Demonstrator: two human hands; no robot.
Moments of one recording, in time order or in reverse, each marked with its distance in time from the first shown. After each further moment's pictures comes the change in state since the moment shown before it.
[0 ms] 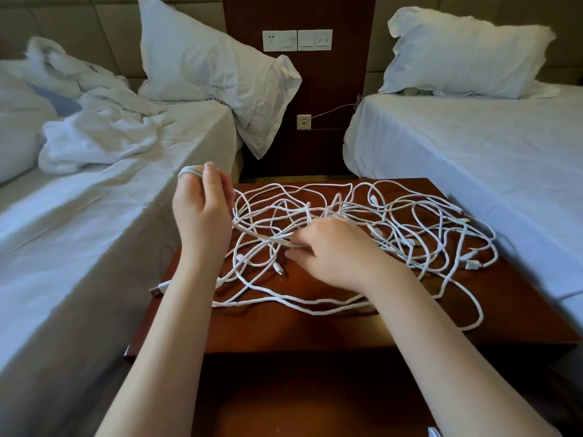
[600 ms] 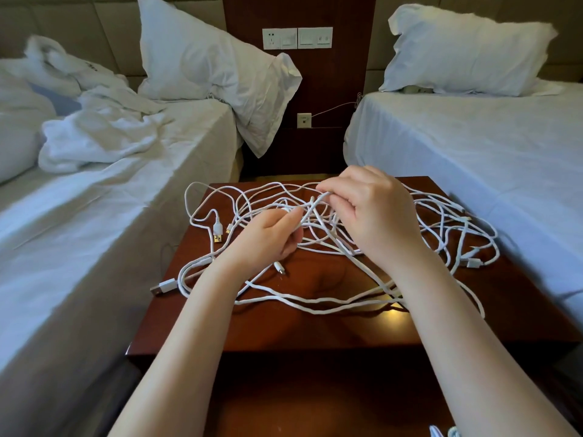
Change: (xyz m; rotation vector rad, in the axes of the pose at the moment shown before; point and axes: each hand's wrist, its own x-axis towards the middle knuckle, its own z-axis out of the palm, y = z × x) left_hand -0.030 0.021 0.019 0.129 -0.910 -0.301; right_hand 0.002 0.033 -0.012 -0.068 0.690 -0.079
